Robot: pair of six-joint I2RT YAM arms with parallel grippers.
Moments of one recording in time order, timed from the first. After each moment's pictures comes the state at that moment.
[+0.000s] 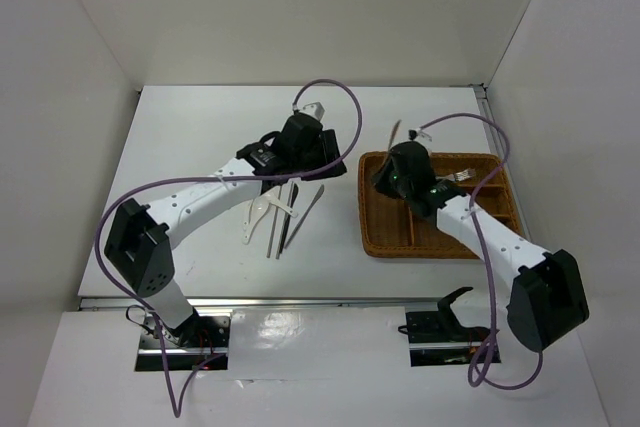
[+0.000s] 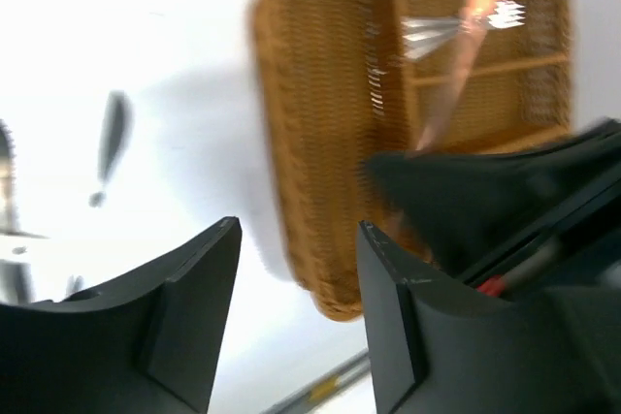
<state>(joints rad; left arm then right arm) -0.73 1.65 1.42 -0.40 -0.02 -0.76 0.50 1.23 0.83 -0.19 0.14 0.75</state>
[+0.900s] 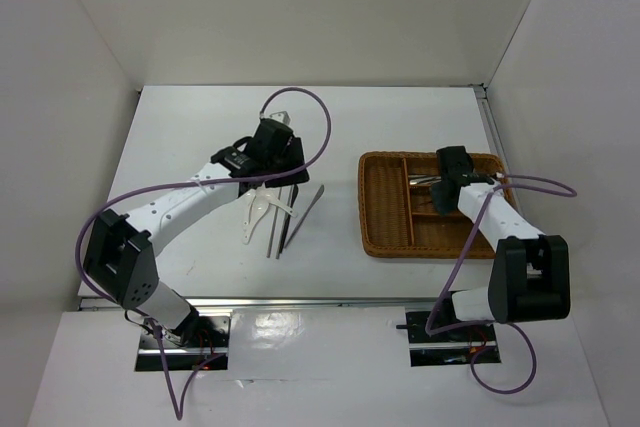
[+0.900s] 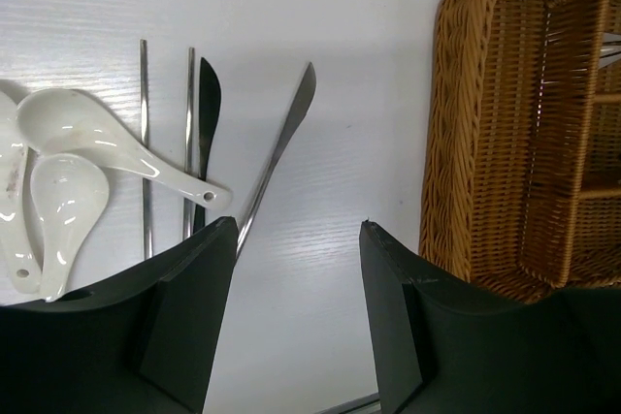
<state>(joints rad) -0.61 1.54 1.26 -0.52 -0.11 -0.68 0.04 1.35 0.81 -0.58 0.35 1.39</state>
